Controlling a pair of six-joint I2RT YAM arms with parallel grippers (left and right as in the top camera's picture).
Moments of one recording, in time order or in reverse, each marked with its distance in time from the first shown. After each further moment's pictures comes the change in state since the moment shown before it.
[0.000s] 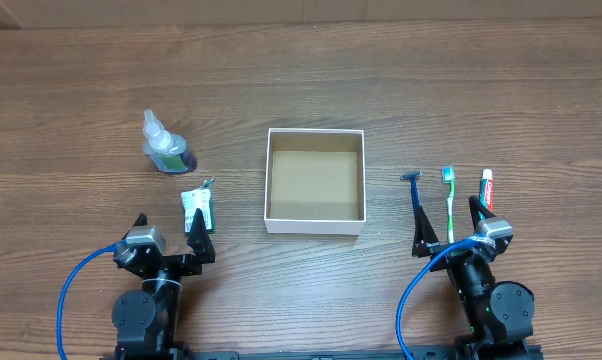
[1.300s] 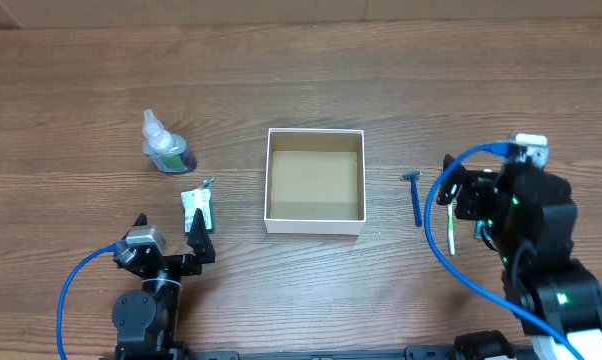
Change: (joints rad) left arm 0.000 0.000 0.000 0.000 0.000 0.000; right arm -0.005 0.794 0.857 -0.590 0.189 0.048
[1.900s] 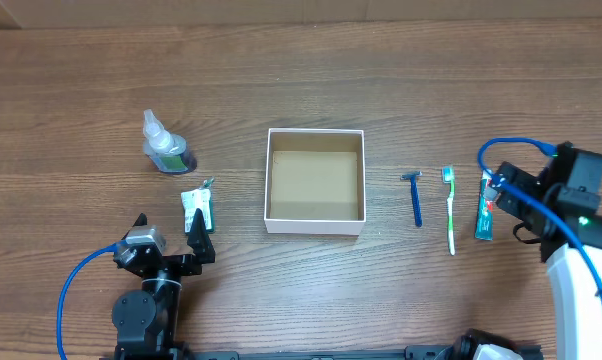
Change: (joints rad) left arm 0.000 0.000 0.000 0.000 0.000 0.000; right arm -0.464 0.353 0.005 -0.117 -0.104 0.051
